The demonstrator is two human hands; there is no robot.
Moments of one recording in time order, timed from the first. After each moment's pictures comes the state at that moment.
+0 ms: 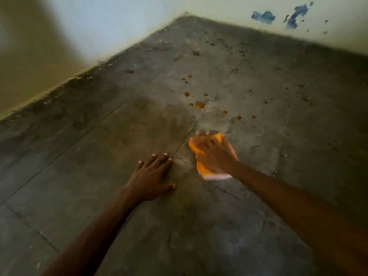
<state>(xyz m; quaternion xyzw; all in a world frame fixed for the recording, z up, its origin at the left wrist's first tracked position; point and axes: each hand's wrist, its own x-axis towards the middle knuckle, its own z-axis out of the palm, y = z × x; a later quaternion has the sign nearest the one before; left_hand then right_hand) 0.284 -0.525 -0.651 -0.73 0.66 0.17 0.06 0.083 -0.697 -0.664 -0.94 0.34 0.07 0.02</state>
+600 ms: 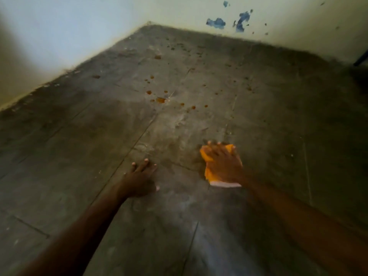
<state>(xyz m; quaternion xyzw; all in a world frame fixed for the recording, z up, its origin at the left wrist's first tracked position) 0.176 -0.493 -0.634 -0.72 0.63 0.27 0.11 -0.105 -0.626 -0.672 -0.79 0.58 0.11 0.17</state>
